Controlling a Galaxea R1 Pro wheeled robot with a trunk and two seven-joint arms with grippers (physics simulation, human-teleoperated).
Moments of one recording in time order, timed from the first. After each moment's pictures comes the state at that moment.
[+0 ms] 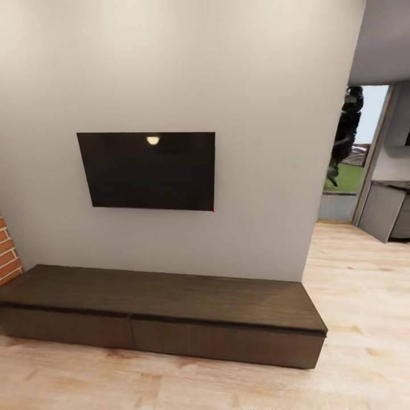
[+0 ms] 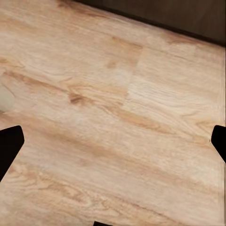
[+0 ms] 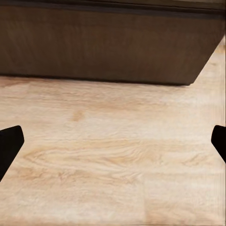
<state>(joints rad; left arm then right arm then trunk) -0.04 0.02 0.10 -0.28 0.15 -0.43 0.00 -0.02 -0.02 -0.01 -0.32 -0.01 -0.63 -0.05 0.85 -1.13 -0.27</state>
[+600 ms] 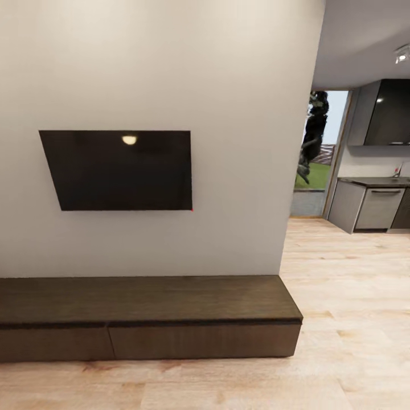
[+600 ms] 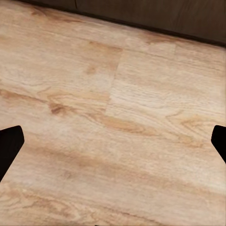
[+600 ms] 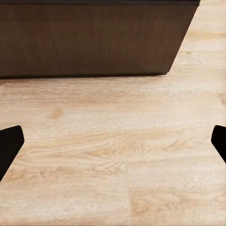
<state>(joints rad) -0.04 0.02 0.11 -0.28 0.16 -0.43 0.01 -0.02 -0.02 -0.01 -0.32 0.00 -0.63 -0.05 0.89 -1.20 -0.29</state>
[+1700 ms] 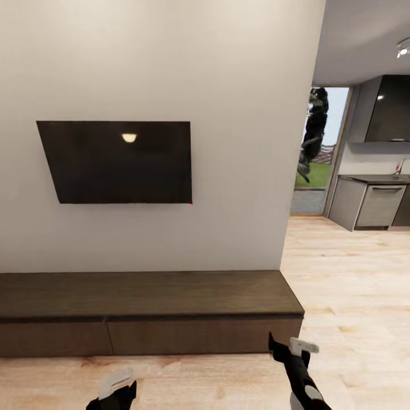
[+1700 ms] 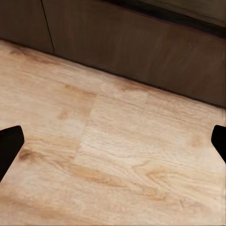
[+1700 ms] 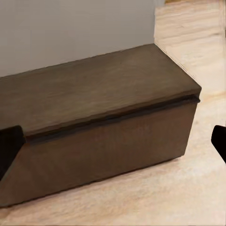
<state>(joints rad) -0.04 -0.05 0.10 -1.04 0.18 0.24 0.15 -0.40 -0.02 -0.01 -0.43 -0.21 -0.43 -0.06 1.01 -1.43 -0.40</state>
